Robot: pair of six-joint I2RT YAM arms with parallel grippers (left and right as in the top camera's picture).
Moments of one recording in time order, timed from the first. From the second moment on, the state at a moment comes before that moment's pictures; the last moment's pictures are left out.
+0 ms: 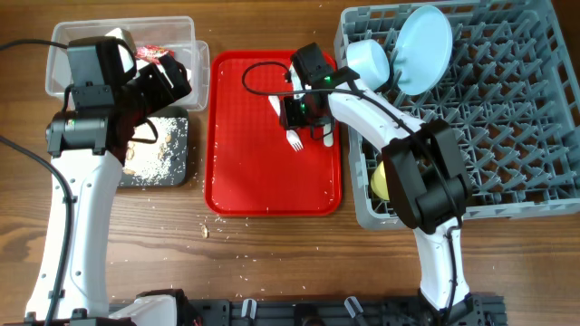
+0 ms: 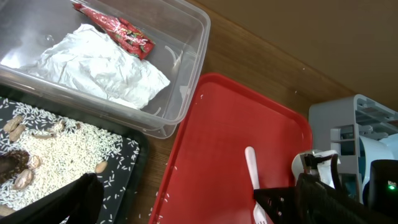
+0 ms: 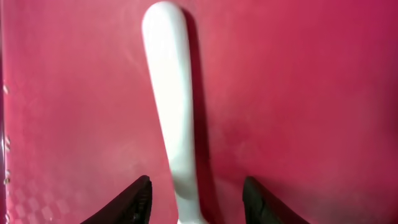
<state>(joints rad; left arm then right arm) 0.05 1.39 1.32 -0.70 0.13 -0.42 0.49 2.24 1.67 -0.65 -0.27 0.29</state>
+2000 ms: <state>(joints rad) 0.05 1.39 1.32 -0.70 0.13 -0.42 0.45 1.79 1.68 -0.74 -0.10 0.19</state>
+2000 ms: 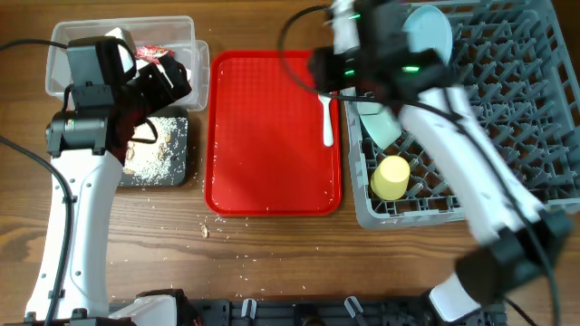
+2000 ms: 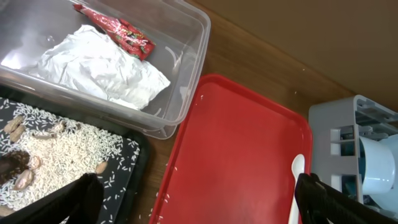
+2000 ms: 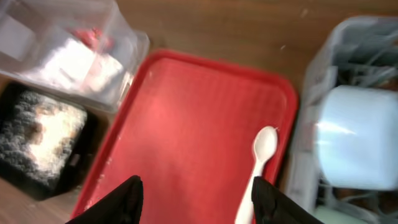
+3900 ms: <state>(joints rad) 0.05 1.39 1.32 -0.70 0.13 -0.42 -0.04 1.70 1.51 -1.17 0.06 0.18</state>
